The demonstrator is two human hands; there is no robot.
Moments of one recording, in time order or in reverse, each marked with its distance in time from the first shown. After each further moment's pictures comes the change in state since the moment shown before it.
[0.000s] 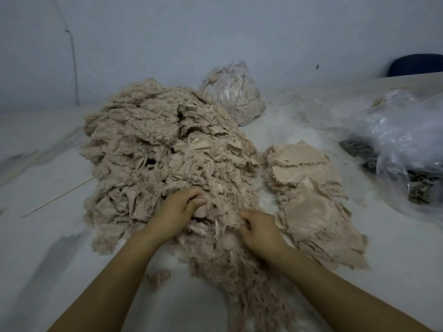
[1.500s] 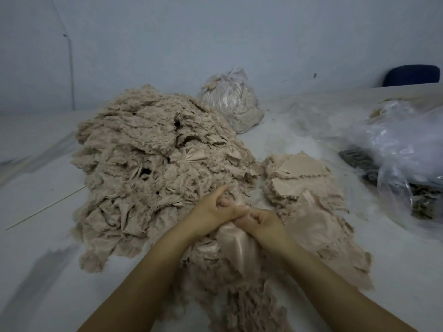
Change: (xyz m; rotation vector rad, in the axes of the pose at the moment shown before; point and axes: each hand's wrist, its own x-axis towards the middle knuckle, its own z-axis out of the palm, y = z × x) left_hand 0.044 0.031 0.037 -0.421 -0.180 -0.258; right_hand 0.017 -0.002 -0.019 0.766 -0.026 0.303
